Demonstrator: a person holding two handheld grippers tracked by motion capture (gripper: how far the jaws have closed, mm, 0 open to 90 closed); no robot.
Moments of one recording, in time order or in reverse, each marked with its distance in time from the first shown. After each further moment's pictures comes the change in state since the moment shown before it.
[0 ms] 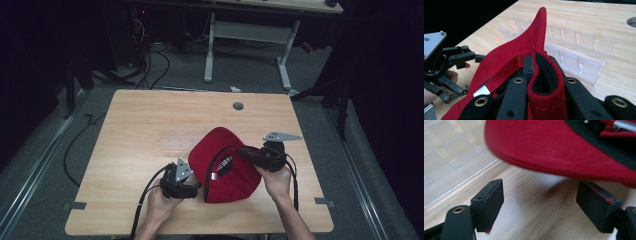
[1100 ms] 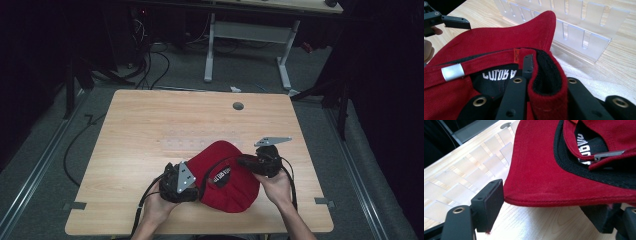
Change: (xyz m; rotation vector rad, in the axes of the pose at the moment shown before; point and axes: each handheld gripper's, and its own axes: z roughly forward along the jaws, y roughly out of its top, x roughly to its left) left arm -0.019 0.009 -0.022 -0.082 -0.017 0.182; right arm 0.009 -0.009 0.009 0.195 -0.040 -0.037
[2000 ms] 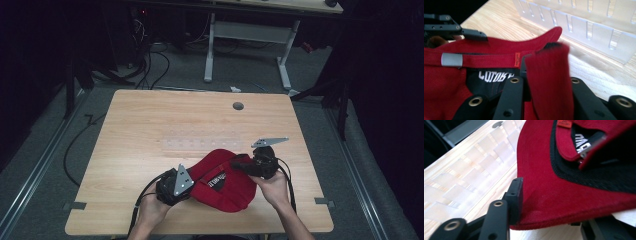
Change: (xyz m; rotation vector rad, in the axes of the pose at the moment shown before) left arm -0.002 0.007 -0.016 0.045 -0.080 0.016; right arm 0.005 0.001 0.005 -0.003 0.137 0.029
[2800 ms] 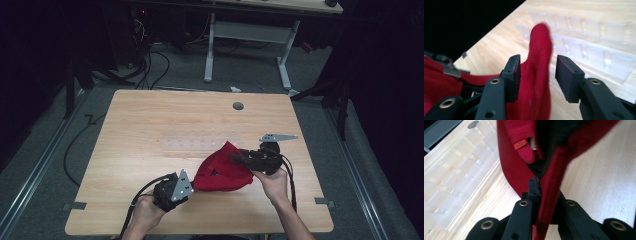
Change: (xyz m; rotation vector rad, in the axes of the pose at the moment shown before) left arm -0.010 0.007 -0.021 0.127 -0.114 0.050; right arm -0.012 0.004 -0.010 -0.165 0.035 0.050
